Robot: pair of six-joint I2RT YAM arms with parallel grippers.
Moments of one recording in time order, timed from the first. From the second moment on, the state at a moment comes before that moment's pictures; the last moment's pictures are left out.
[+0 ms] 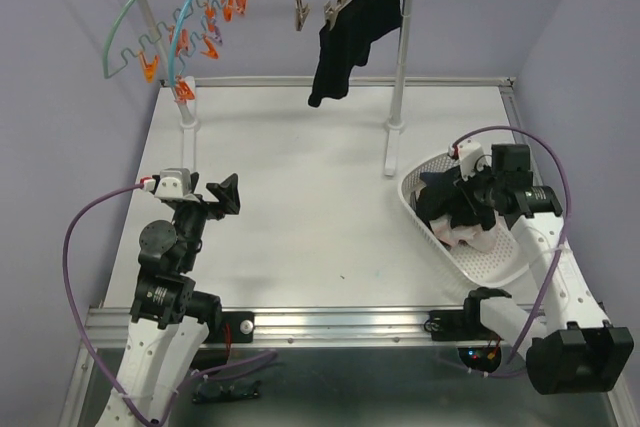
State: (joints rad) left arm -0.23 0.31 0.50 -0.12 -0.08 -0.19; right arm 0.04 0.96 0.95 -0.81 -0.15 -0.54
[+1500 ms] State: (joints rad) left arm -0.23 0.35 0.51 -0.04 0.08 -0.21; right arm -0.18 0.99 0.86 -0.86 -0.93 -0.69
